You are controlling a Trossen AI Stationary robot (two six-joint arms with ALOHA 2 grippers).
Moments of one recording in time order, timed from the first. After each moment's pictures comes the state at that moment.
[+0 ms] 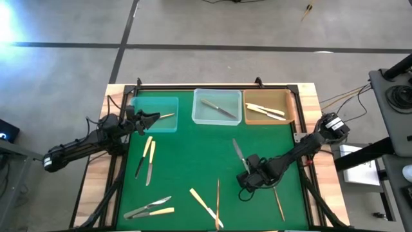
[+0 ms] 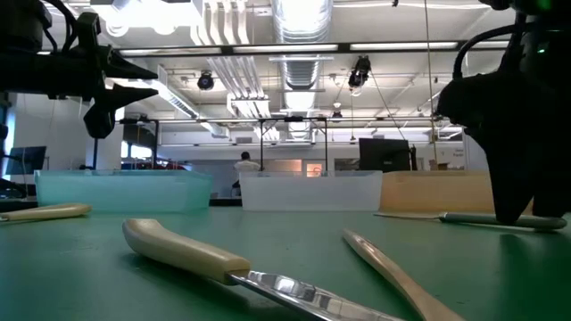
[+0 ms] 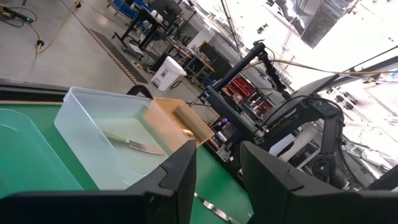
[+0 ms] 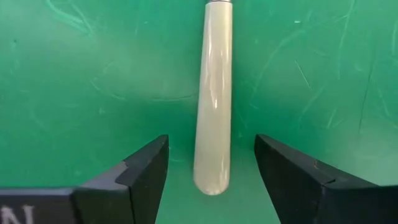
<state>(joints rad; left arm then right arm) 0.39 0.09 0.07 0.09 -0.02 -0.74 0.54 1.73 0.94 -0.65 0.16 1.69</state>
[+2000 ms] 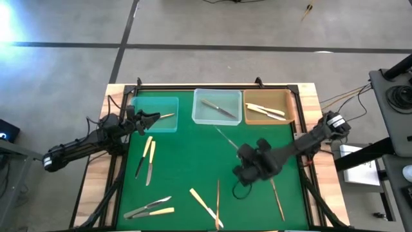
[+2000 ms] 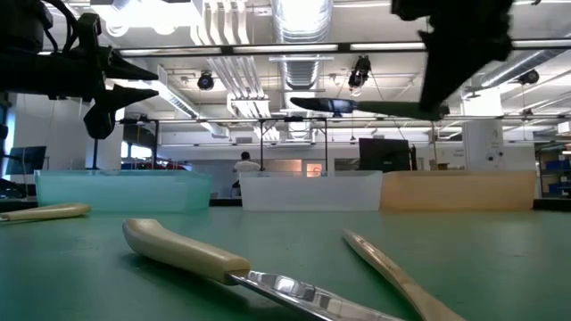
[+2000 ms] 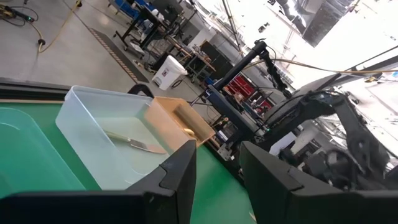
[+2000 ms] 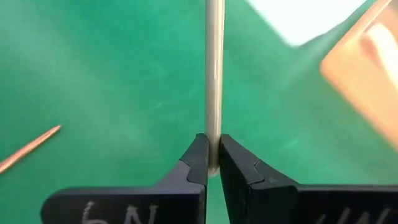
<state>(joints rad) 0.39 0.09 0.07 0.09 -0.02 -0.74 0.46 1.67 1.29 -1.10 0.54 1.16</state>
